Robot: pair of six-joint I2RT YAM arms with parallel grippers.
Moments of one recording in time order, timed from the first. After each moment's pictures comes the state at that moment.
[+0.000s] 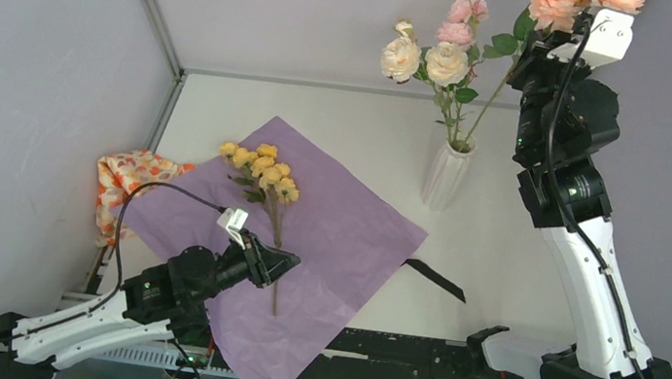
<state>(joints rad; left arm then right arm) -1.10 0.21 0.31 -0.26 -0.25 -0.79 0.43 1.22 1.70 -0.15 0.51 -0.04</state>
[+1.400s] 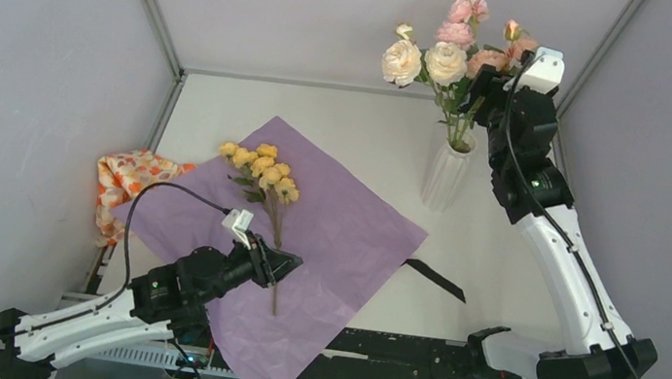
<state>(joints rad) -1.10 0.27 0.28 -0.23 -0.28 -0.81 0.34 1.24 1.39 -0.21 0.40 0.16</state>
